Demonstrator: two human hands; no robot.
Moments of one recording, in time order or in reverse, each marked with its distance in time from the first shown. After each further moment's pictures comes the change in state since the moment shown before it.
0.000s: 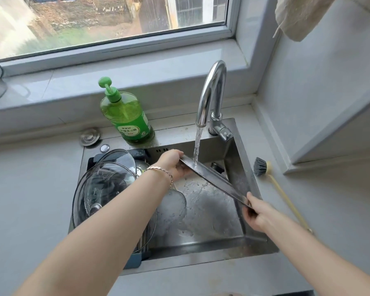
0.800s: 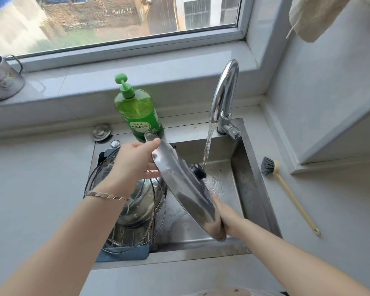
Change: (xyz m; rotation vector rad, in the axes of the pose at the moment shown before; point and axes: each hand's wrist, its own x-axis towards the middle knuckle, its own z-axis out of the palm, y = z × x) left_hand -0.088 0.023 -0.077 0.423 0.129 0.466; right_hand 0.010 0.080 0.037 -0.648 -0.394 -0.127
